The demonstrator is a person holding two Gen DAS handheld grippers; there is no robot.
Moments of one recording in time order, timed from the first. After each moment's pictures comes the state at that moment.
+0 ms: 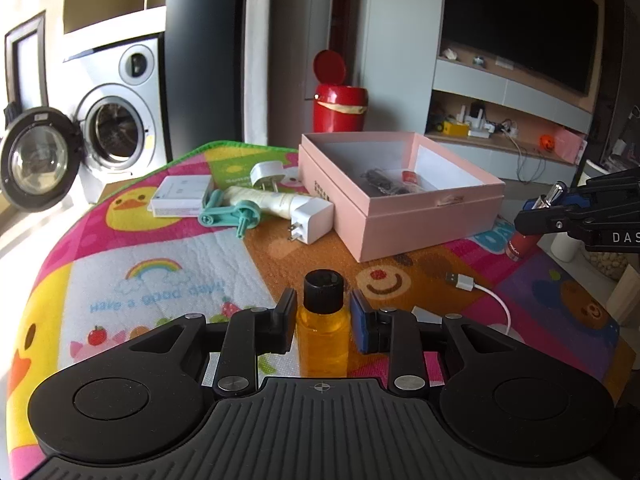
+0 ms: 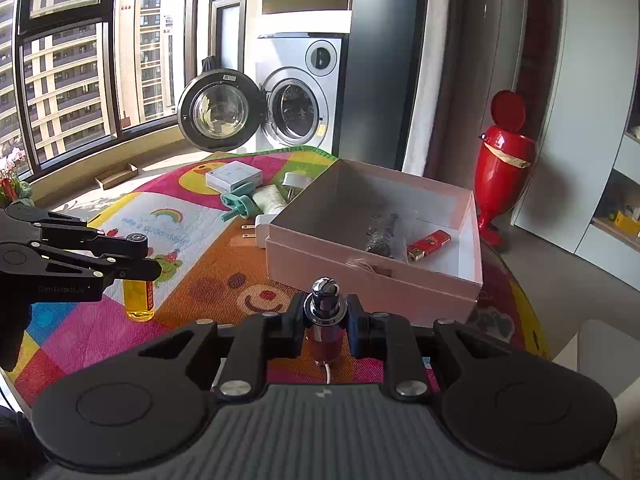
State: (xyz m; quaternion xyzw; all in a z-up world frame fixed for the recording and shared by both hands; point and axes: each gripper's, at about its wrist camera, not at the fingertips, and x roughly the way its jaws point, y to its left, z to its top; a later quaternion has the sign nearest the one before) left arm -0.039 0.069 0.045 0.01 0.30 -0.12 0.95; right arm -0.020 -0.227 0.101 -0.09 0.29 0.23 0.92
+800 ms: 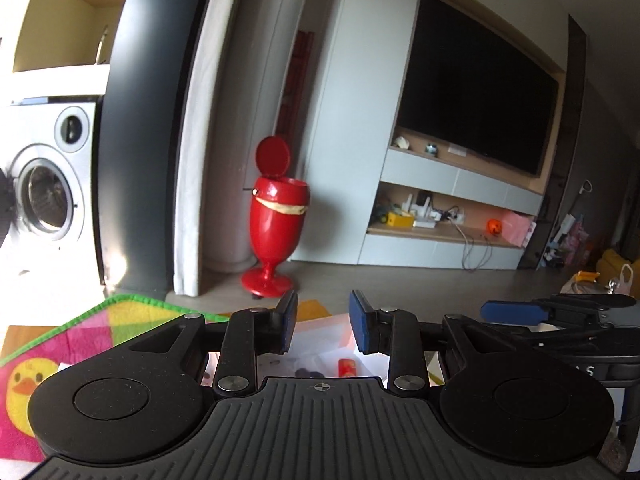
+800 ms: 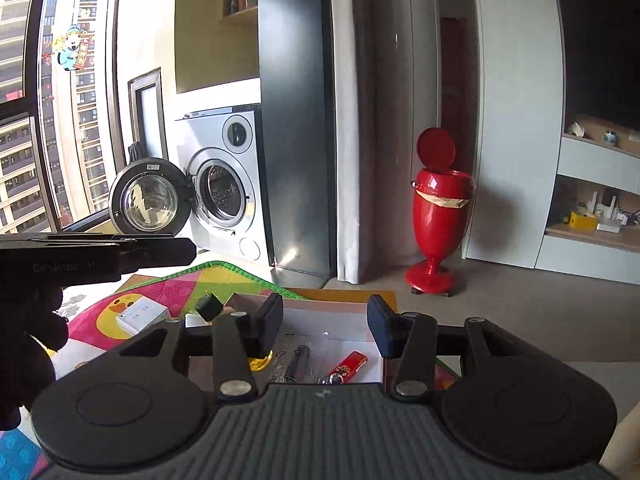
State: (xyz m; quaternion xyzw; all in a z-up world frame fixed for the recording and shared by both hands) left arm 0.105 0.027 0.139 -0.06 0.19 -0.21 0.96; right arm 0.082 -0.261 0.153 -0.01 0.23 0.16 0.96
